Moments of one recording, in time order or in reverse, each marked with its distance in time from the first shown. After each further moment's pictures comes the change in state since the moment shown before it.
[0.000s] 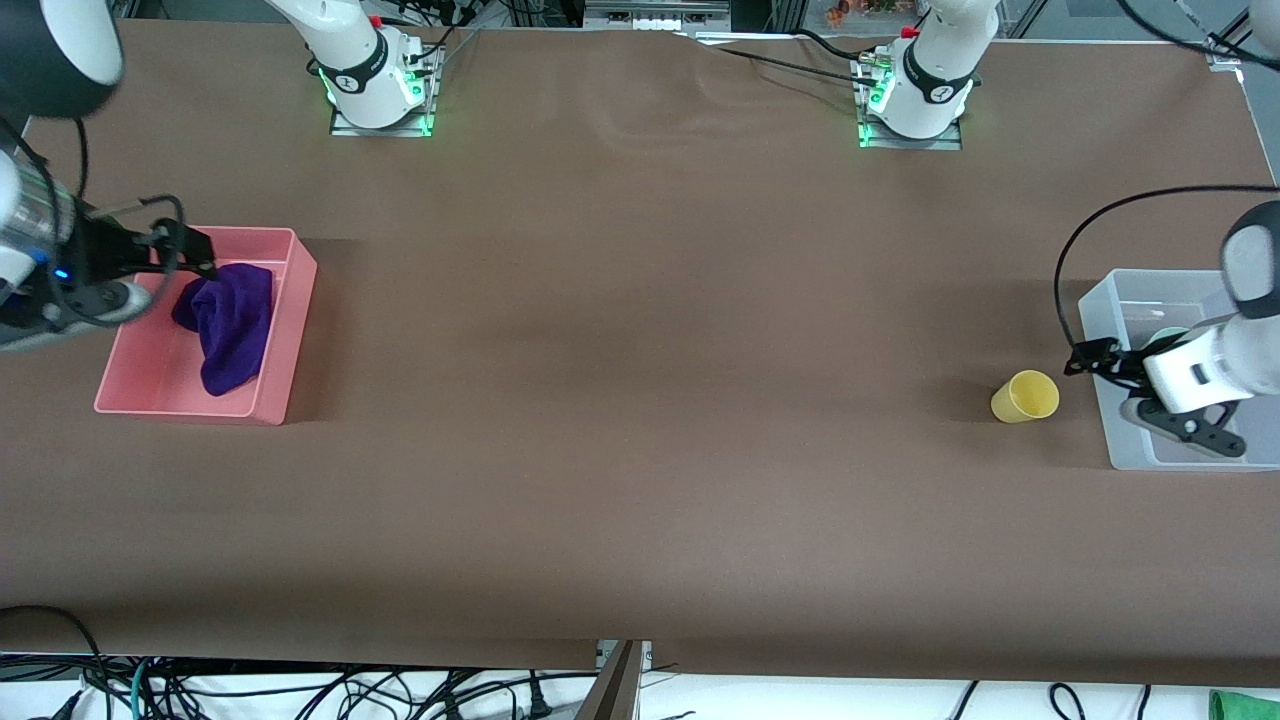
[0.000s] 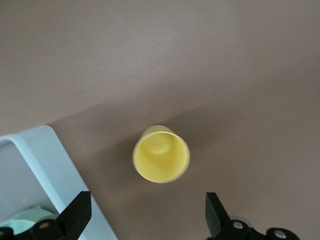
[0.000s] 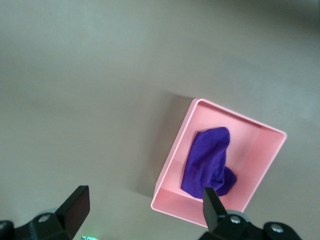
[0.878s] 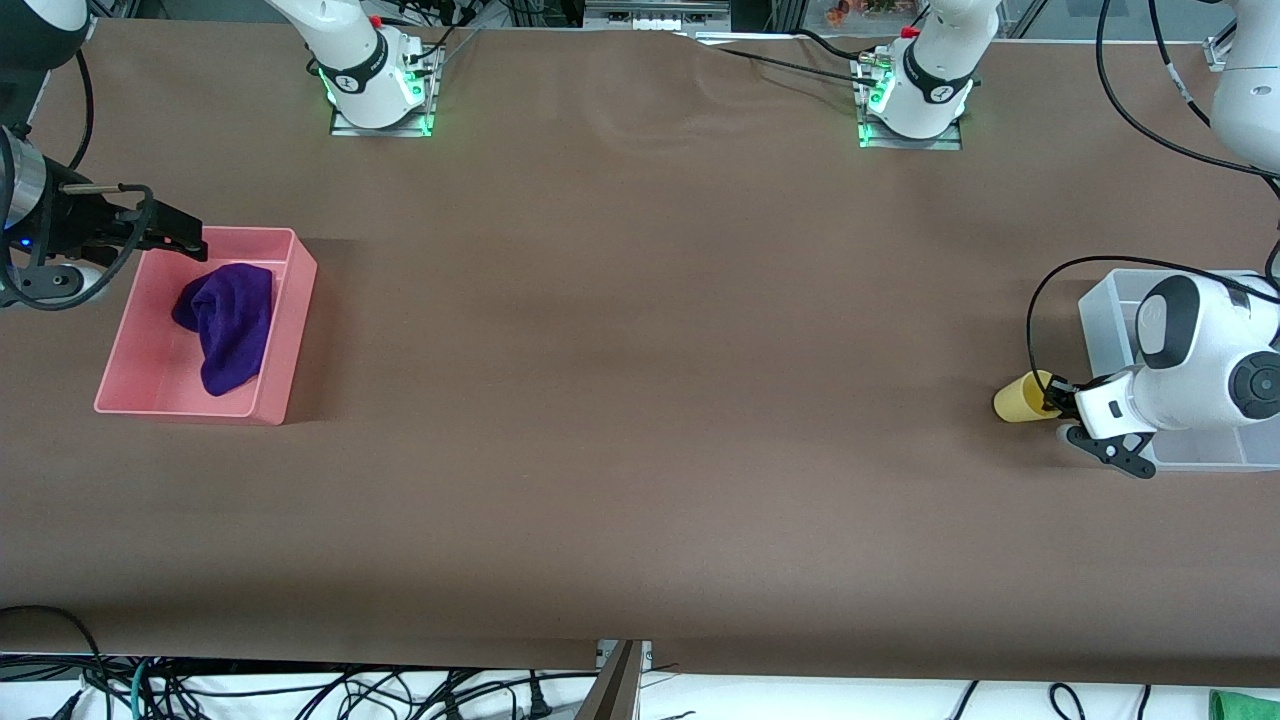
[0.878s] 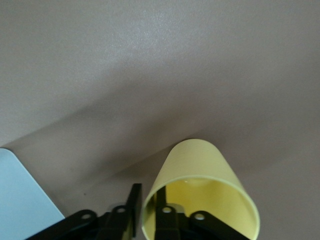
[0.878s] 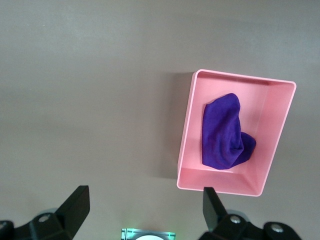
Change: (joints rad) left arm 0.037 0.208 0.004 -0.017 0.123 0.151 -0.002; right arm -0.001 -0.012 0.003 0.005 0.026 -0.094 0.258
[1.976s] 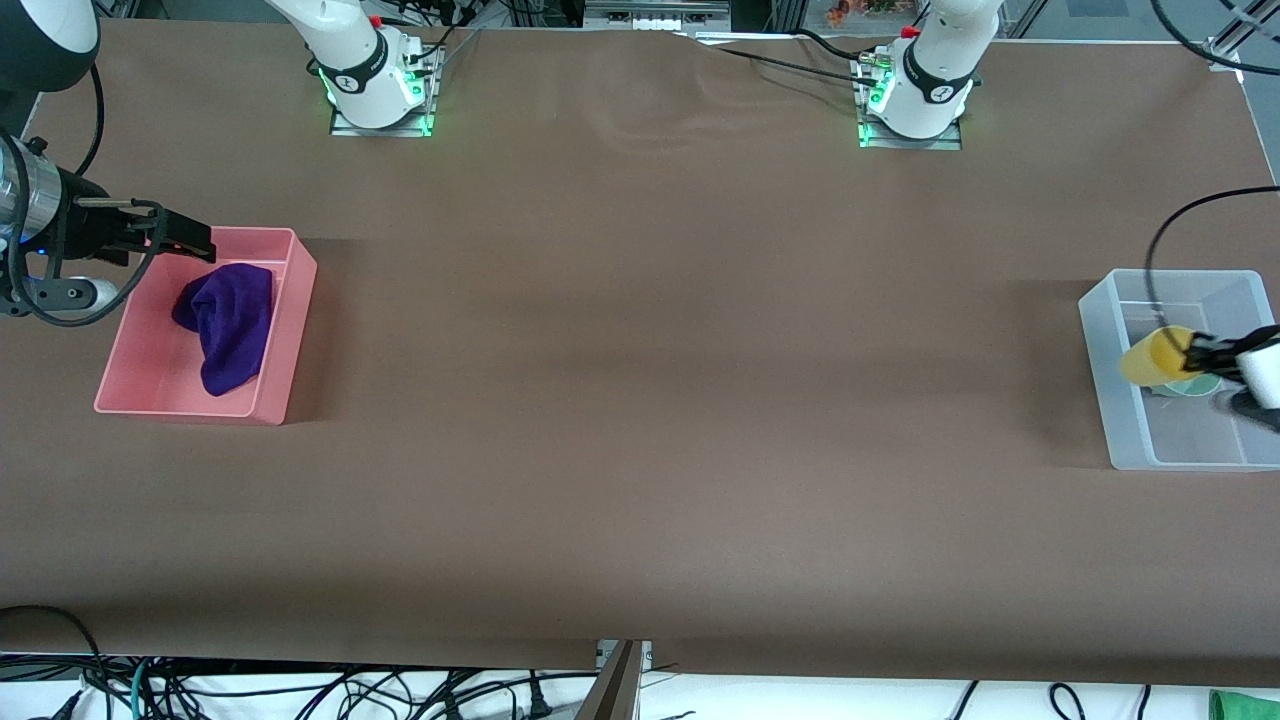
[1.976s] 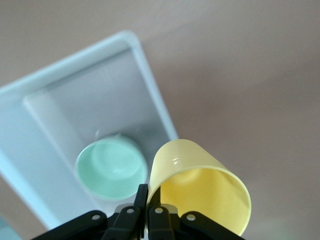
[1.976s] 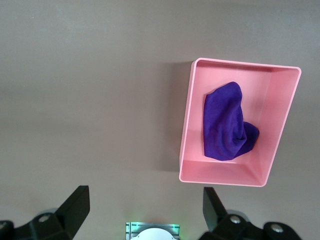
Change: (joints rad) left arm 0.153 -0.154 0.010 0.188 0.010 -0.356 0.172; right arm 0.000 0.017 -0.002 -0.004 0.000 -0.020 0.033
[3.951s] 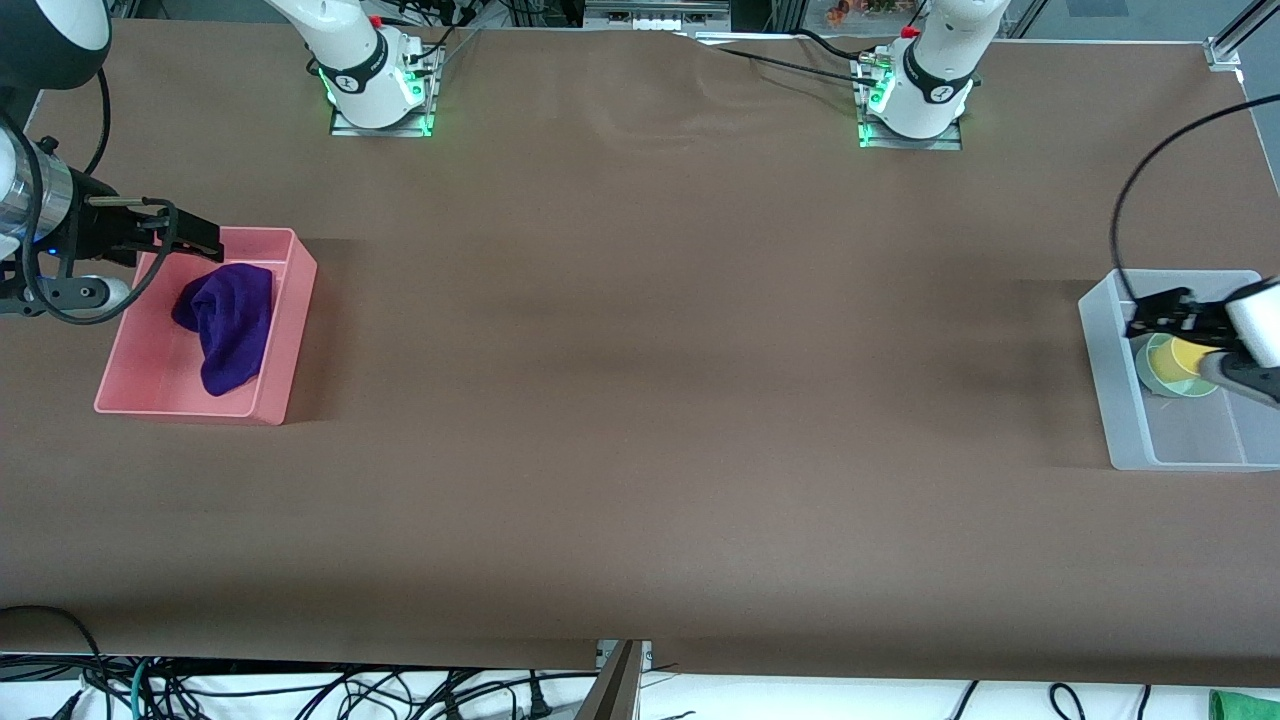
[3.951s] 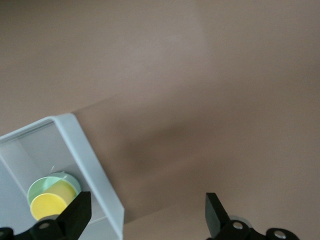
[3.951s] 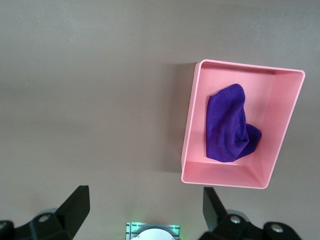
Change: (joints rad) left arm 0.057 -0.101 -0.474 0.034 -0.043 -0.151 -0.338; right arm 0.009 0.000 0.008 0.000 0.000 0.002 0.000
